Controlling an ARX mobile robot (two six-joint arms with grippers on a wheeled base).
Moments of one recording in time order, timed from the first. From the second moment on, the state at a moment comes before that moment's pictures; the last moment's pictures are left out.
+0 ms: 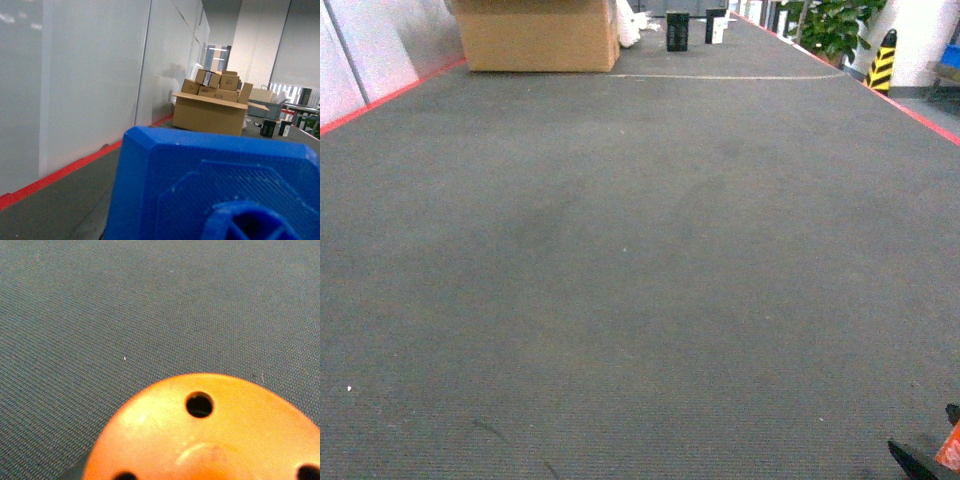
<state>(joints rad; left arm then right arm) -0.18 0.52 0.05 0.85 -0.53 0.03 0.04 1.96 0.18 1.29 -0.35 -0.22</state>
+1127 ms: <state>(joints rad) -0.18 0.52 0.05 0.85 -0.53 0.03 -0.05 1.57 0.16 1.19 -0.43 -0.16</state>
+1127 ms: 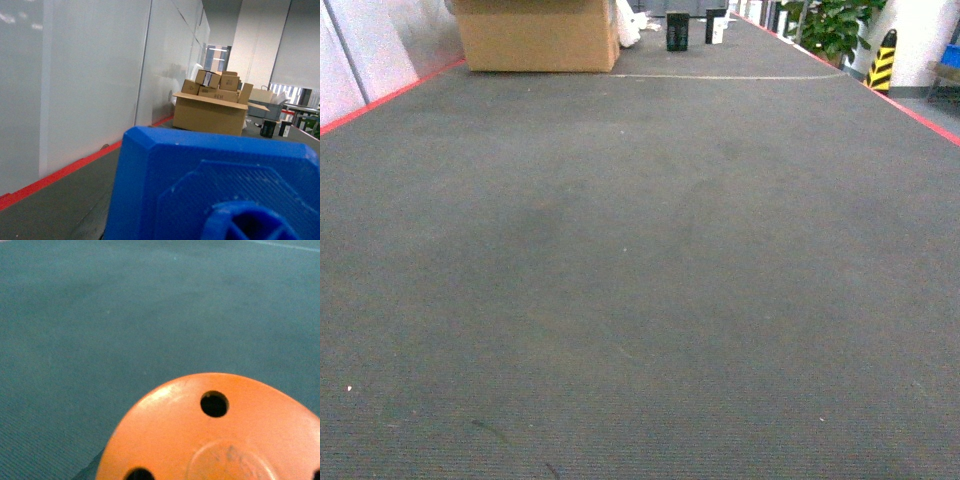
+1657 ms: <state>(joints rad) -0.18 0.52 0.05 0.85 -0.53 0.03 -0.17 0.98 0.19 0.75 -0.62 -0.02</state>
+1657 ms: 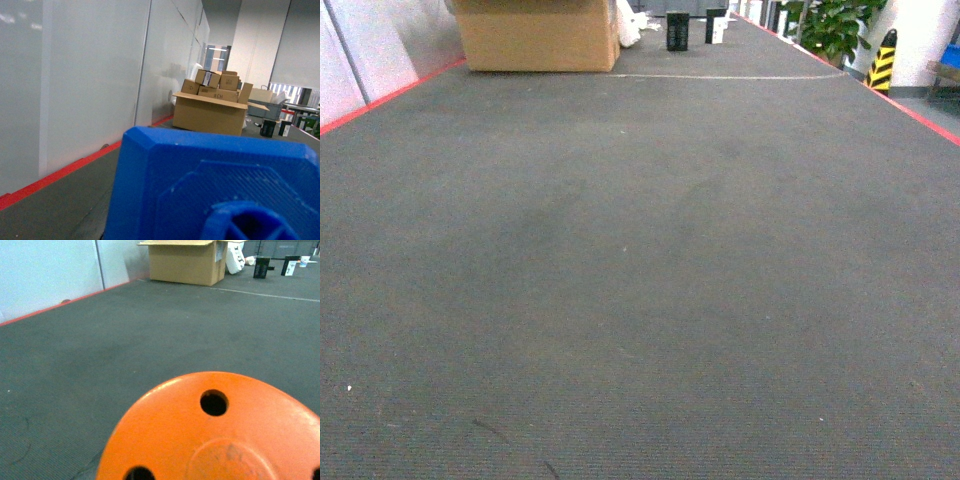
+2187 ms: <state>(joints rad) -0.18 0.52 0.05 0.85 -0.53 0.03 -0.33 0.77 0.22 0.54 -0.80 0.03</state>
